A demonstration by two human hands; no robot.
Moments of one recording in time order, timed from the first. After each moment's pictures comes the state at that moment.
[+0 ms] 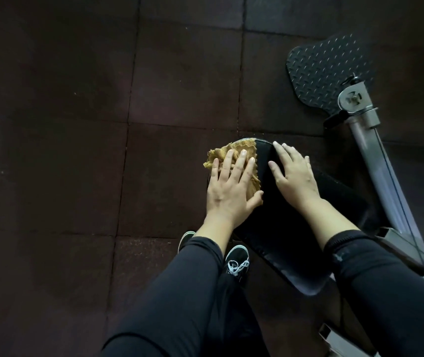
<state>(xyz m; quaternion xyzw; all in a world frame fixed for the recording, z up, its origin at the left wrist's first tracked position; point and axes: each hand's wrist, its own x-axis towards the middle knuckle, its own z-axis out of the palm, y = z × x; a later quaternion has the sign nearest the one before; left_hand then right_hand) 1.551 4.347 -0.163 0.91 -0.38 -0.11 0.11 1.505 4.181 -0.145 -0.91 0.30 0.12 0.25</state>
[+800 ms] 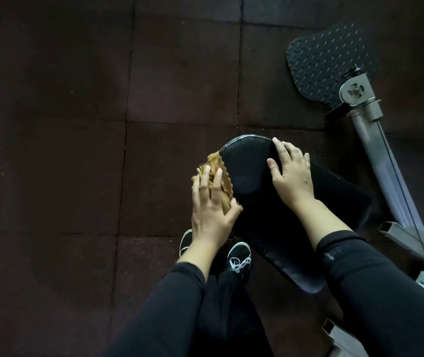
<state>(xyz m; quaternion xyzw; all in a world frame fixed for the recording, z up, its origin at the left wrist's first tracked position) 1.524 4.389 -0.170 0.91 -0.19 -0.18 0.32 1.503 4.189 -0.158 -0.92 0.31 0.06 0.25</state>
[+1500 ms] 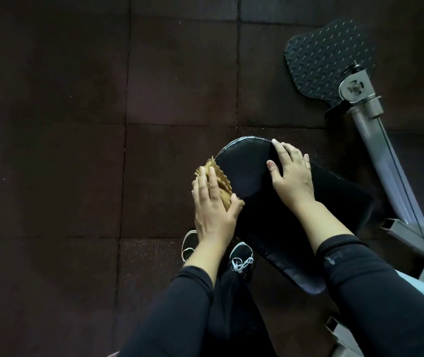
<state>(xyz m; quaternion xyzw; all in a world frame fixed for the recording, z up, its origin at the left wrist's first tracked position) 1.526 4.377 -0.161 0.92 -0.13 -0.22 0.31 1.502 4.189 -0.158 -0.91 0.32 0.06 0.25</state>
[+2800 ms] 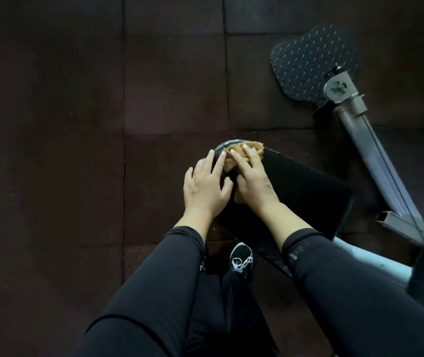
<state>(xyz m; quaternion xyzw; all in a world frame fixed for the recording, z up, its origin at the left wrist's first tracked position) 1.575 4.356 -0.126 0.93 -0.29 -0.20 0.13 1.515 4.237 -0.128 -0.88 0.26 0.06 0.39</state>
